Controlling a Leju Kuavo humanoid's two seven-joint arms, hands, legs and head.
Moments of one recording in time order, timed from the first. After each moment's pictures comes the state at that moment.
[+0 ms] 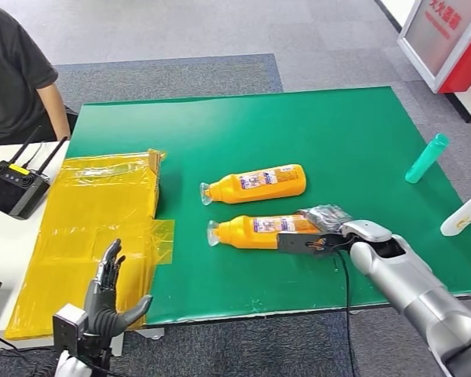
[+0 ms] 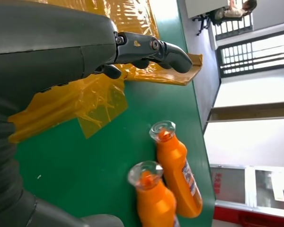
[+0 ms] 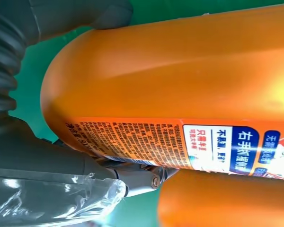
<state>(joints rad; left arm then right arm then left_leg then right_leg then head) 0.15 -0.14 0.02 -1.33 -0.20 -0.18 -0.68 -0.63 -0.33 0.85 -1.00 0.67 0.21 0.11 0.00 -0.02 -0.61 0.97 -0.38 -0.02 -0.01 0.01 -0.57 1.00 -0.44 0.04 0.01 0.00</state>
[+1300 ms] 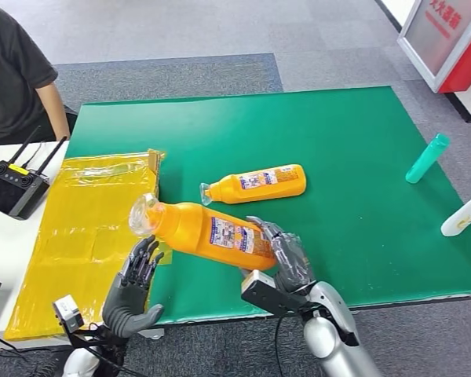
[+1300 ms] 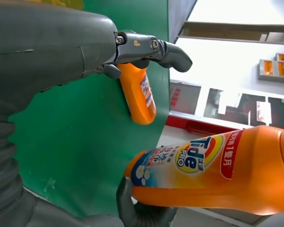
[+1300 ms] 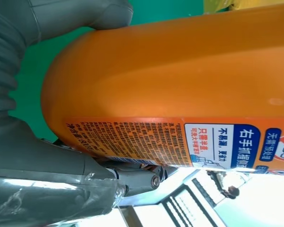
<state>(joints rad) 0.08 -0.12 -0.09 -1.29 0.01 -0.59 -0.66 -0.09 0.05 0.49 -1.43 0.72 -0.20 -0.22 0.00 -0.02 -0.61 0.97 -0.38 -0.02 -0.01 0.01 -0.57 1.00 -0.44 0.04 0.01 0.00</state>
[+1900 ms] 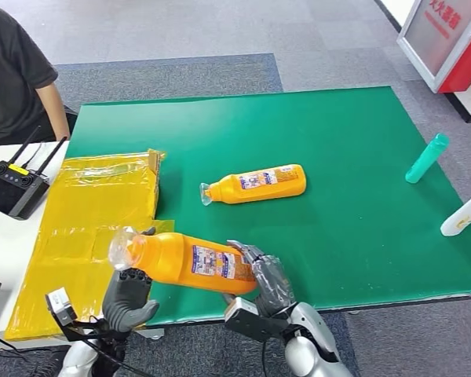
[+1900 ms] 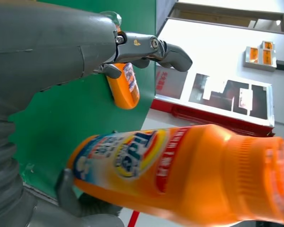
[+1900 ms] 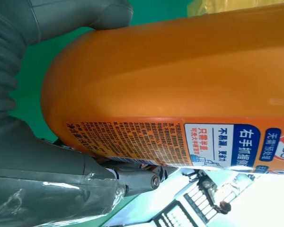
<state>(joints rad) 0.05 -0.09 -0.14 -1.30 0.12 -0.63 -0.63 -0.05 0.09 0.57 -1.29 0.69 -0.30 -0.32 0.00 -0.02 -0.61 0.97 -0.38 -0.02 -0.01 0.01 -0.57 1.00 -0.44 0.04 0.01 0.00</state>
